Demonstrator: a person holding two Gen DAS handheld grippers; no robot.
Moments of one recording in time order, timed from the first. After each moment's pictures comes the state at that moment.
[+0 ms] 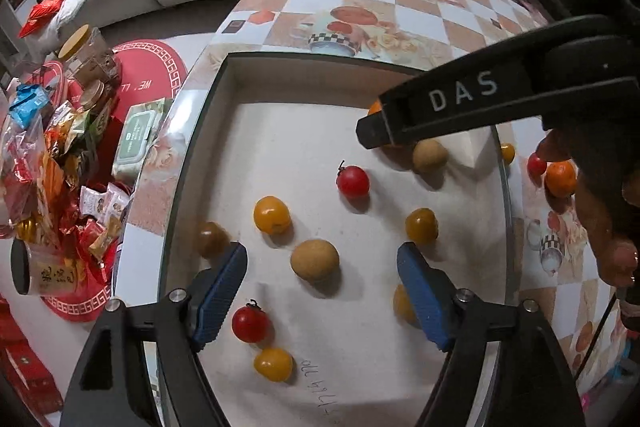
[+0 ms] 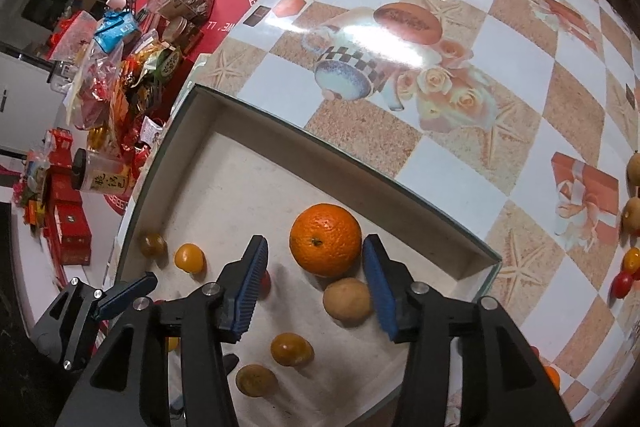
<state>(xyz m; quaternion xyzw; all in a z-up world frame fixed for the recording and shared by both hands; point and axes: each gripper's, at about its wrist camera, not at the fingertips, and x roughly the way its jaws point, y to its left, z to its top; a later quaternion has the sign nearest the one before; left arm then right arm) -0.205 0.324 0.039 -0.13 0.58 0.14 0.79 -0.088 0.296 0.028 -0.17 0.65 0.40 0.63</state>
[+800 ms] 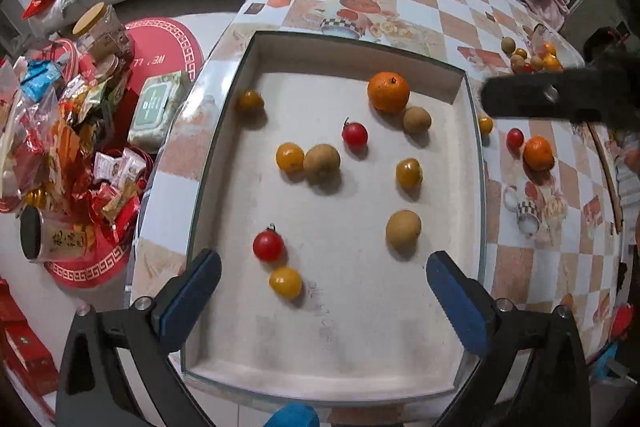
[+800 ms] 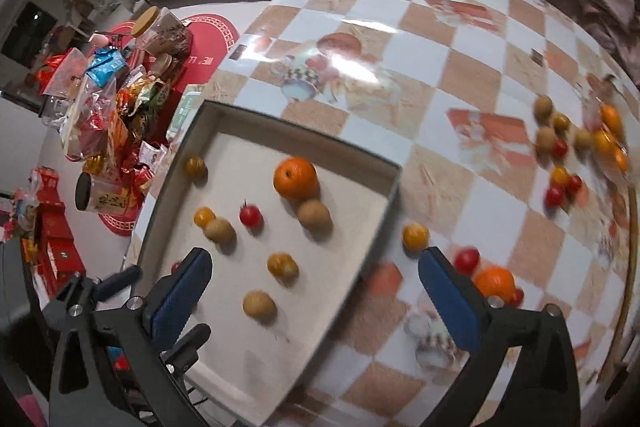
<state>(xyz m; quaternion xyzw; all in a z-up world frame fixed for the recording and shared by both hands) -0.243 0.320 0.071 -0.16 0.60 0.14 0.77 -0.110 0.228 0.102 -0.14 0.63 0.34 0.68</state>
